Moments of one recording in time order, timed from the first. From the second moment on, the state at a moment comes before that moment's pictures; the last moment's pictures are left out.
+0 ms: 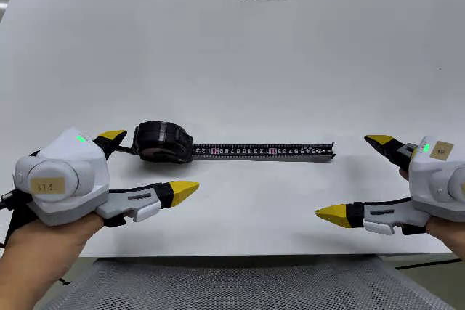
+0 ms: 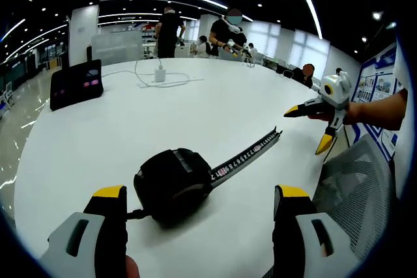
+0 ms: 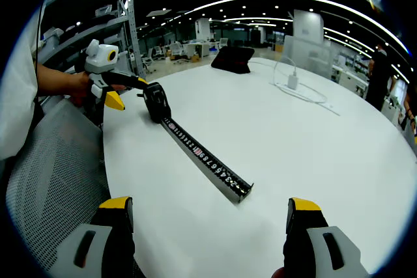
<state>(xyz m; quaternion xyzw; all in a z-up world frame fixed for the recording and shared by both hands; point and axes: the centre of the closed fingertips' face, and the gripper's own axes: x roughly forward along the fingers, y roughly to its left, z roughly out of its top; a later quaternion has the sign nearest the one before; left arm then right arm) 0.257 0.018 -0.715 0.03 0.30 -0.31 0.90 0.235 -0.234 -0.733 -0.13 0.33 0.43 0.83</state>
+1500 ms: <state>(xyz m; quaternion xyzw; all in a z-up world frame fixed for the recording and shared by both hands) 0.280 0.015 -0.735 -0.04 0.32 -0.19 0.93 0.252 -0.238 -0.737 -0.17 0.35 0.48 0.79</state>
